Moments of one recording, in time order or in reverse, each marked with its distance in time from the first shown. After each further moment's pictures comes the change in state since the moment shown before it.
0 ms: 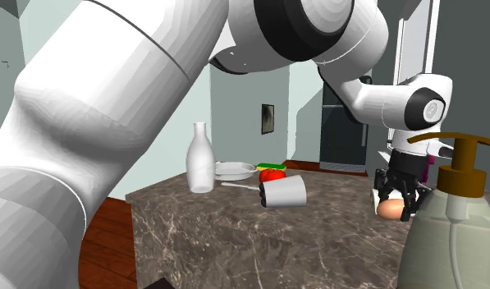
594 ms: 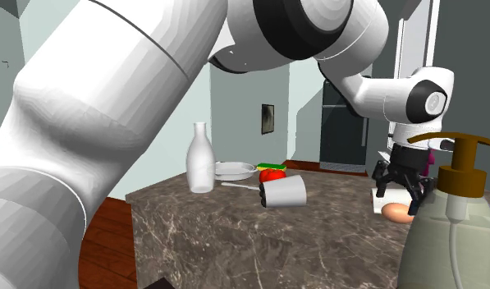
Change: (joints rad) arm 0.000 -0.005 0.000 0.031 -0.001 -0.036 0.004
